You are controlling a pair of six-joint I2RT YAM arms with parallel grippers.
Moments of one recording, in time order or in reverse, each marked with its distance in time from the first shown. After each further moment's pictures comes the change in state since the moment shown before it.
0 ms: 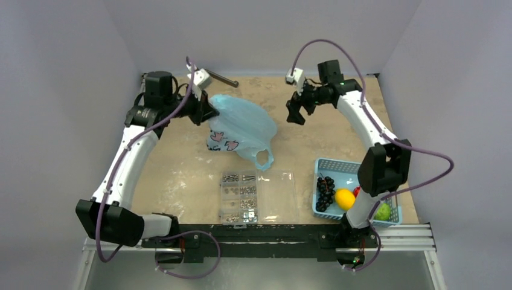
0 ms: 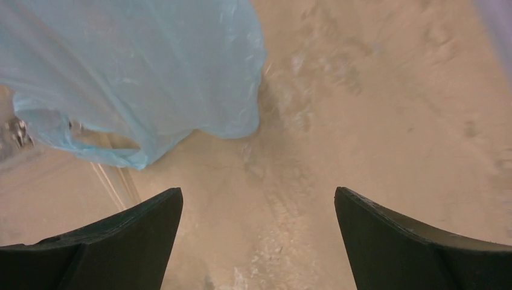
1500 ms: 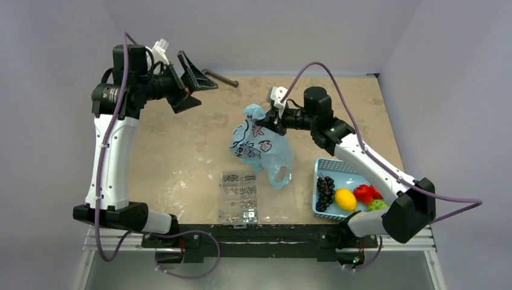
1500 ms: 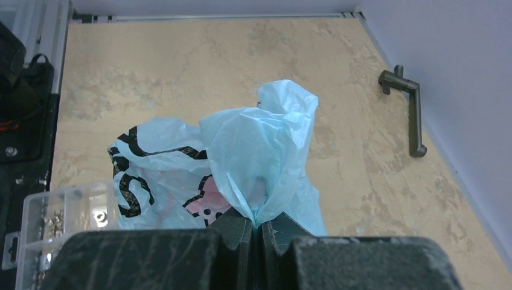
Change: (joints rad) left arm 0.058 0.099 0.608 -0.459 -0.121 -1.065; right arm 0.315 -0.449 -0.444 0.701 -0.061 0.371
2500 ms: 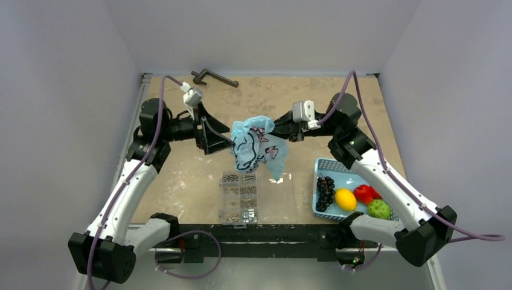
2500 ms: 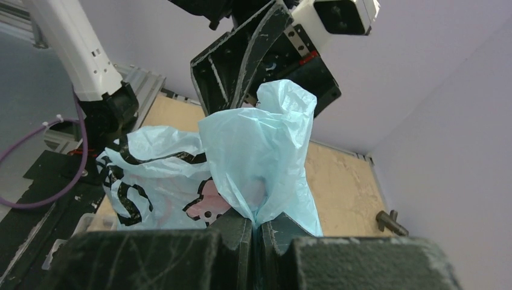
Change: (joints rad) left arm -0.080 -0.373 -0.944 0.956 0.483 0.357; right arm -0.010 -0.203 -0.073 0.245 -0.357 0.031
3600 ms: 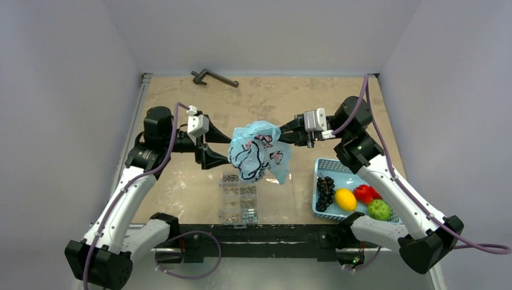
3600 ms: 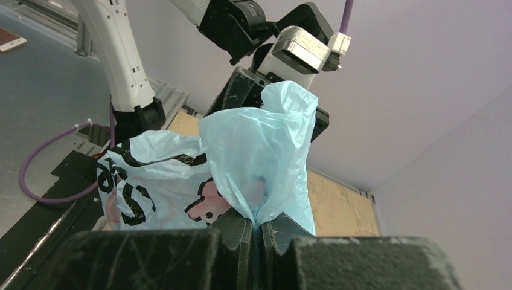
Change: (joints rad) left arm -0.039 -0.070 -0.038 -0.232 0.125 0.654; right arm -0.001 -0.063 0.000 0.035 -0.120 0.006
